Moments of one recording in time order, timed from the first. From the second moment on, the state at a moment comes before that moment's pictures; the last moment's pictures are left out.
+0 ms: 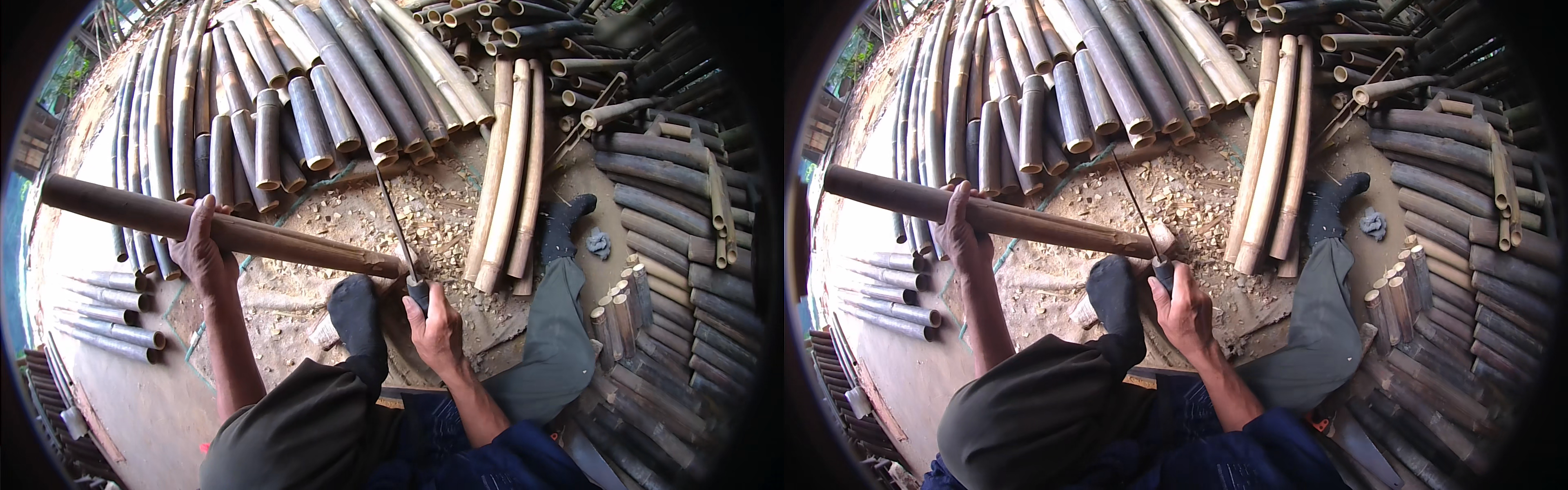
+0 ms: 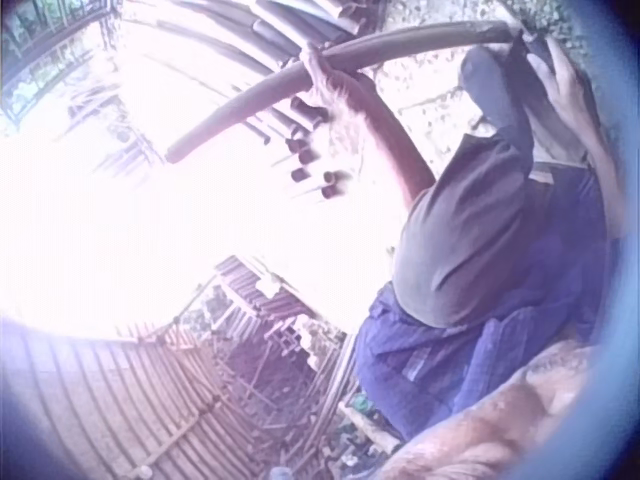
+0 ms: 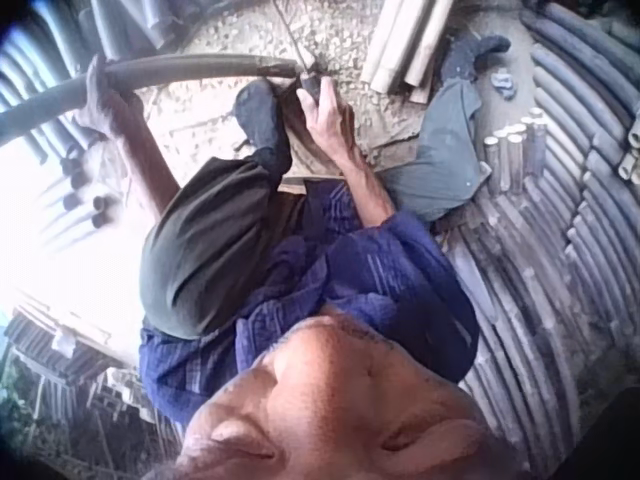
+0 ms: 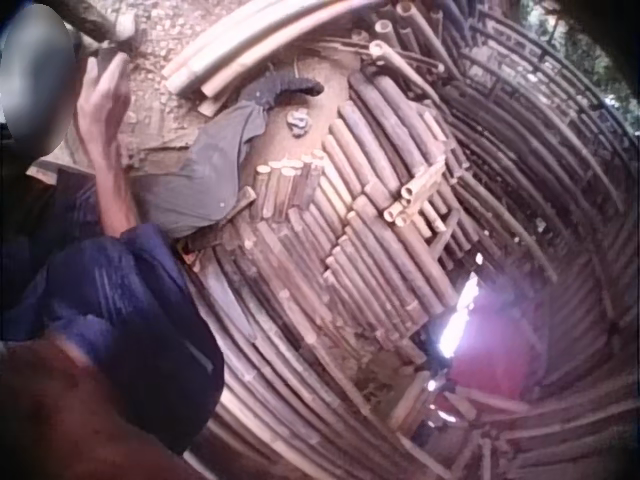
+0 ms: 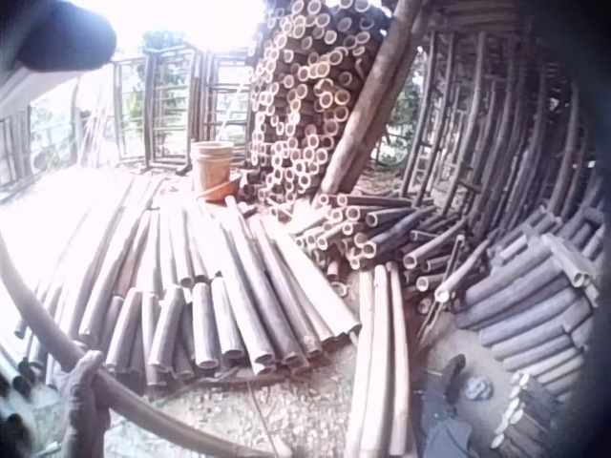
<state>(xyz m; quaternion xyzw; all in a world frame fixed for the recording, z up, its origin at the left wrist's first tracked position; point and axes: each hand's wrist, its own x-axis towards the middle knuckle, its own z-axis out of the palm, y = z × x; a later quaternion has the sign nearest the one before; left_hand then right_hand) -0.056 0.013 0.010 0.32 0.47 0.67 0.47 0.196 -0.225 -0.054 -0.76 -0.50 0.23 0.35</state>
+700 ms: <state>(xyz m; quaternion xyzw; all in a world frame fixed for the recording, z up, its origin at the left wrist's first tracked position) -0.060 0.009 0.018 0.28 0.50 0.70 0.43 0.201 -0.221 -0.071 -0.78 -0.47 0.29 0.28</state>
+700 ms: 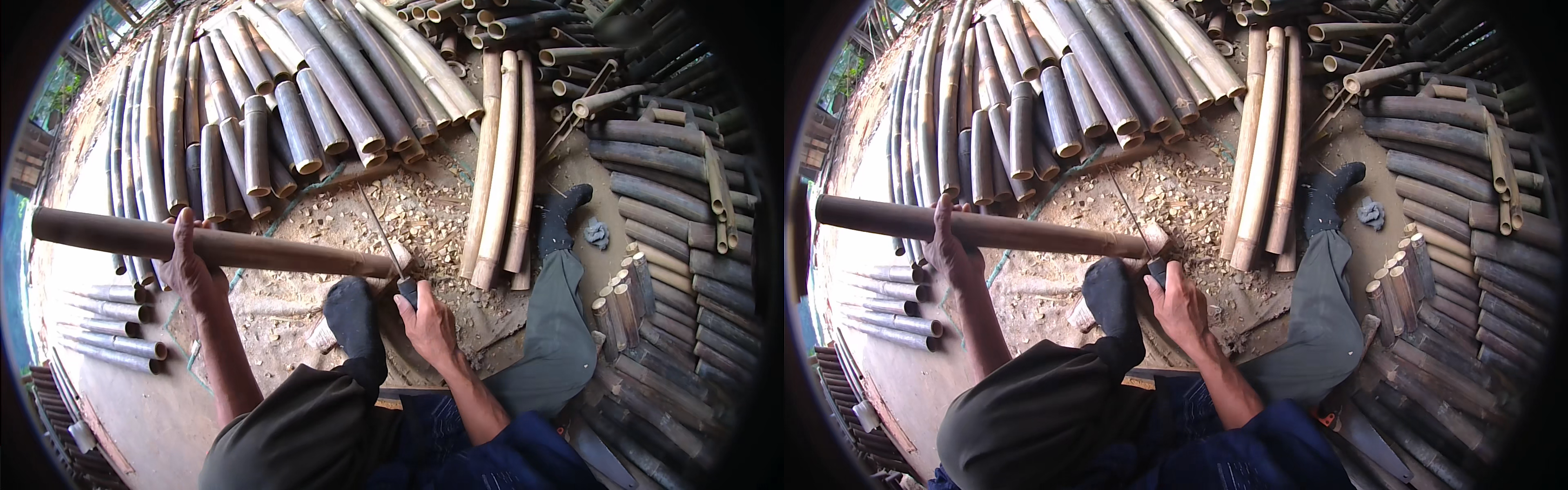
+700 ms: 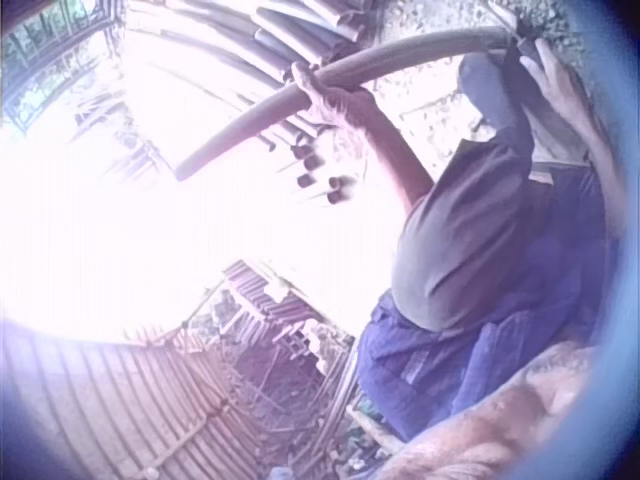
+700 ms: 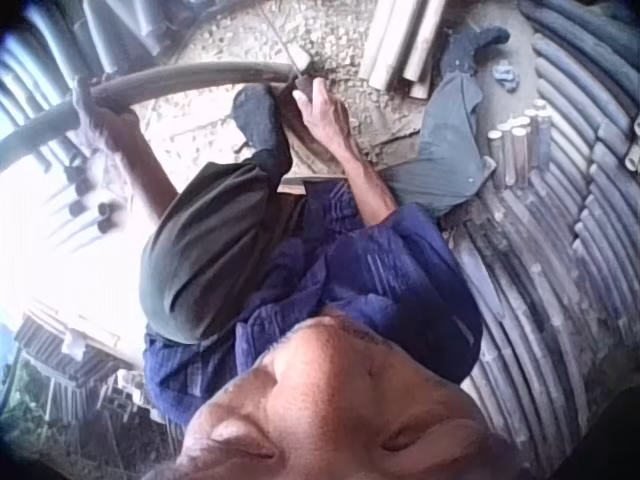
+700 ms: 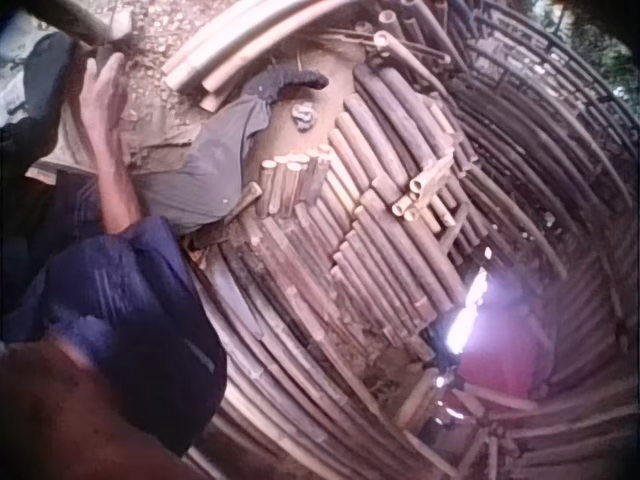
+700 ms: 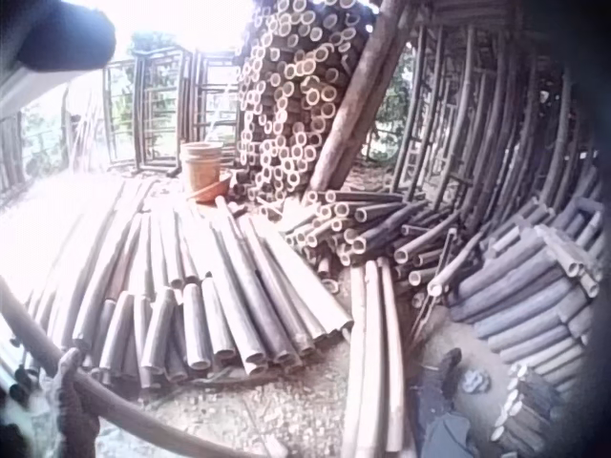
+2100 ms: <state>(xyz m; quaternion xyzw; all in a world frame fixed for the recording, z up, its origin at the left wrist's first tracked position) -0.058 0.005 0.027 0.38 0.43 0.64 0.51 0.204 -0.237 -0.130 -0.83 -0.45 0.28 0.15</state>
